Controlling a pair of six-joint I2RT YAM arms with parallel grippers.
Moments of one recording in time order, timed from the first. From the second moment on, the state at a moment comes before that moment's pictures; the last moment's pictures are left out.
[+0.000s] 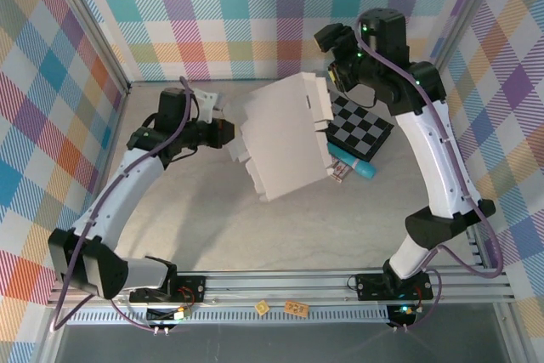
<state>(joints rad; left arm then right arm) -0.29 1.33 1.26 -0.63 0.46 -0.21 0.49 1.67 2.27 -1.02 -0.02 1.27</state>
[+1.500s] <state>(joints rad) -0.27 1.30 1.02 -0.58 0.36 -0.08 0.67 2.06 2.05 -0.87 -0.25 1.73</state>
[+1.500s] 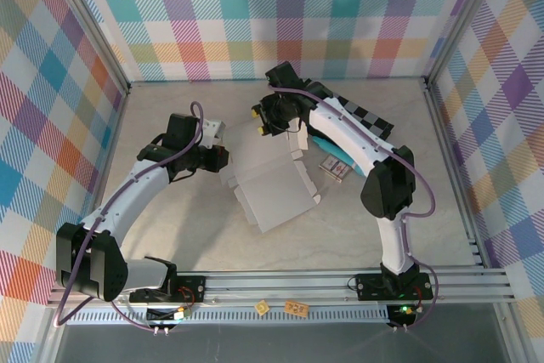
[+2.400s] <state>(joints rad) -0.27 1.13 1.02 -0.52 0.35 -0.35 0.68 2.08 2.06 -0.82 -0.24 1.76</state>
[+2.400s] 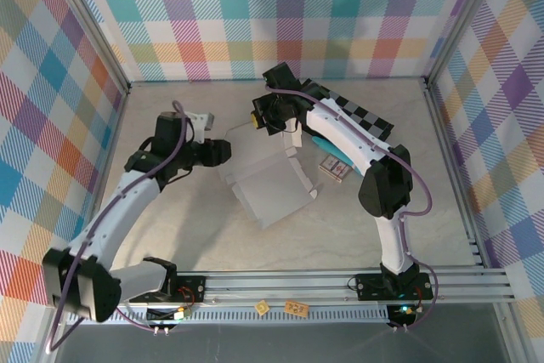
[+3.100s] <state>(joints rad) -0.29 1.29 1.32 -0.73 0.26 -1.17 0.68 2.08 2.06 -0.77 -0.21 1.78</state>
